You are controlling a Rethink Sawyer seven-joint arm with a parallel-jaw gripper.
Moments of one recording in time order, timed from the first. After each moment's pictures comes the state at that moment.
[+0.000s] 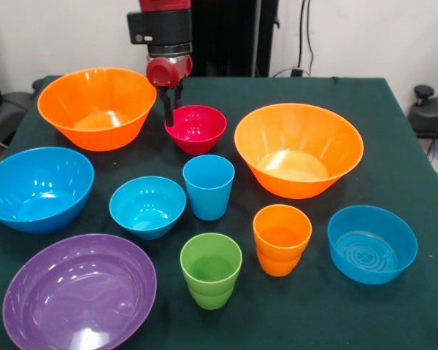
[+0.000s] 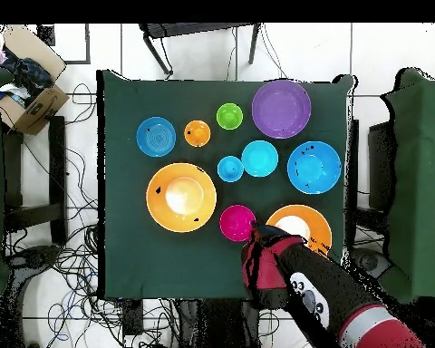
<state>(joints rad) -0.67 -0.68 0.54 2.12 -1.94 0.24 1.98</state>
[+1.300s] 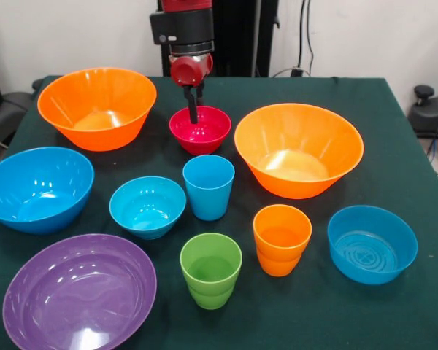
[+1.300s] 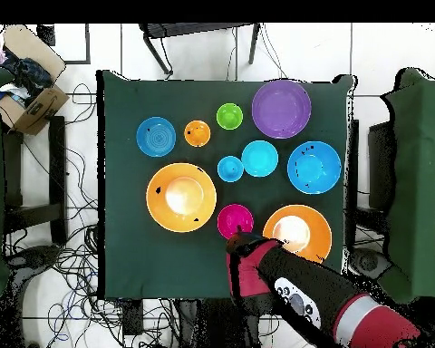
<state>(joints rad) -0.72 -0.66 0.73 2.25 -2.01 0.40 2.09</state>
